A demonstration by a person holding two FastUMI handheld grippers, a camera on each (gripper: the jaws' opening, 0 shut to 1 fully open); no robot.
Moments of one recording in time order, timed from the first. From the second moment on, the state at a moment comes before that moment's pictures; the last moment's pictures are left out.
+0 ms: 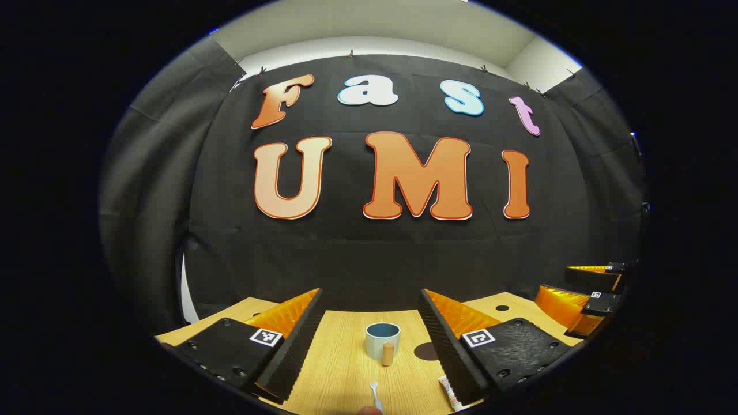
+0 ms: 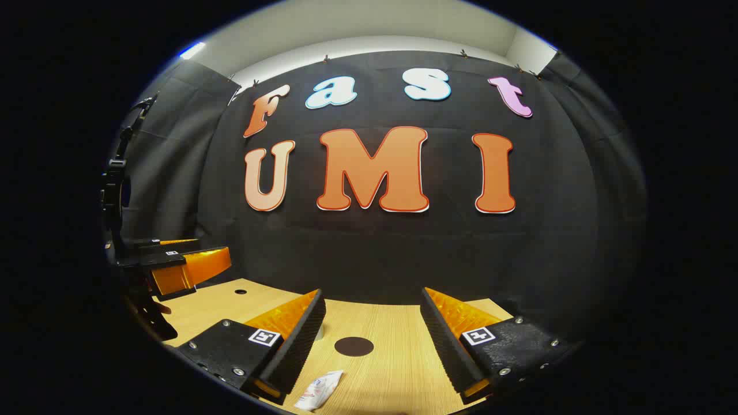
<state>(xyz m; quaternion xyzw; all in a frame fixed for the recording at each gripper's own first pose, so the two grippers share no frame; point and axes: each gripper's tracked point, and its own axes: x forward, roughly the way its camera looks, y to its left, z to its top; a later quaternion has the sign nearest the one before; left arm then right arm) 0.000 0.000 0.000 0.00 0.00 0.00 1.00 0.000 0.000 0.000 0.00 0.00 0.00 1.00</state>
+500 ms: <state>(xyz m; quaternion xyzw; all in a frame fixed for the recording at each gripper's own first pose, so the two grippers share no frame) 0.000 0.002 0.008 0.01 -0.01 0.01 1.00 0.005 0.002 -0.002 0.00 0.01 0.00 1.00</state>
